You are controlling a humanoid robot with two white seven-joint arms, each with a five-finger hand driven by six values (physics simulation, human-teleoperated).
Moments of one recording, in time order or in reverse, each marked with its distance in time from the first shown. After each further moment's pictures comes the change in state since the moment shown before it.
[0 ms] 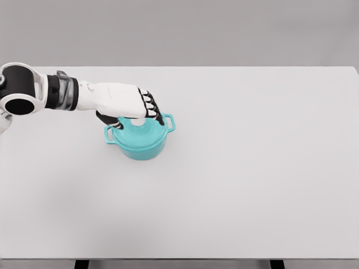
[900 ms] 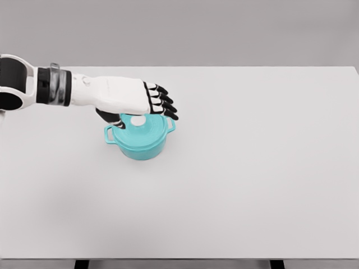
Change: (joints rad) left arm 0.002 0.014 0.061 -0.053 0.108 -0.064 0.000; right arm 0.000 0.000 0.000 0.000 0.000 0.000 0.000
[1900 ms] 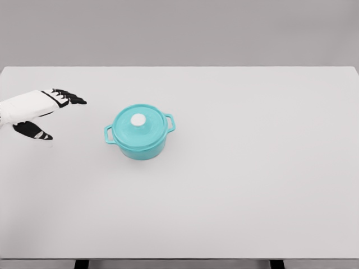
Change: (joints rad) left arm 0.640 0.054 0.744 0.186 -0.125 0.001 0.000; right arm 0.000 0.000 0.000 0.000 0.000 0.000 0.000
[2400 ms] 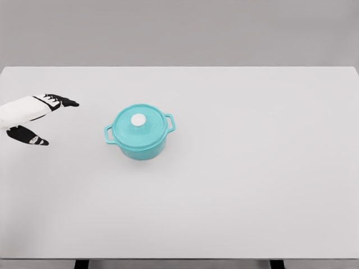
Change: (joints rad) left arm 0.077 -0.006 0.073 0.041 0.071 0.000 0.001; right arm -0.006 0.000 -0.001 0.000 0.000 -0.005 0.003
